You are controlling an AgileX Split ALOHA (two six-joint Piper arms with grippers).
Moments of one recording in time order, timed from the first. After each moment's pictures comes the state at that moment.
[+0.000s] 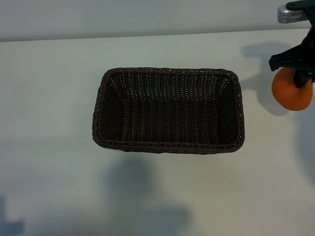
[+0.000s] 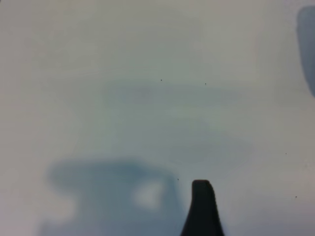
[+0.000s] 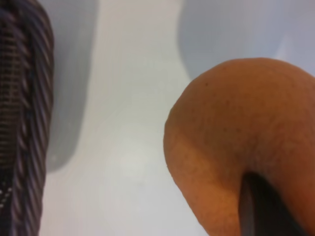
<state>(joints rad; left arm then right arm) 0.08 -0.01 -0.50 0.02 1.09 -0.01 0.02 1.71 -1.33 0.01 1.07 0.04</state>
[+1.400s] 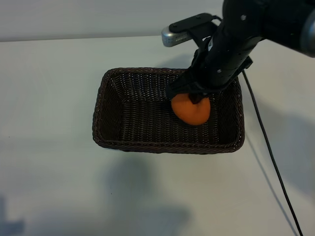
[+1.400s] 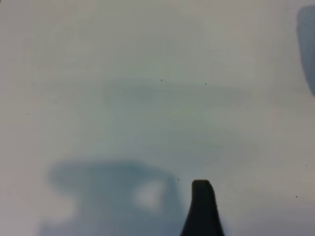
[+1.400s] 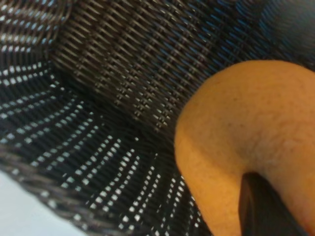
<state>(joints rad) 0.08 -0.01 -0.50 0.02 1.09 0.00 0.46 1.86 -1.46 0.16 0.95 0.04</state>
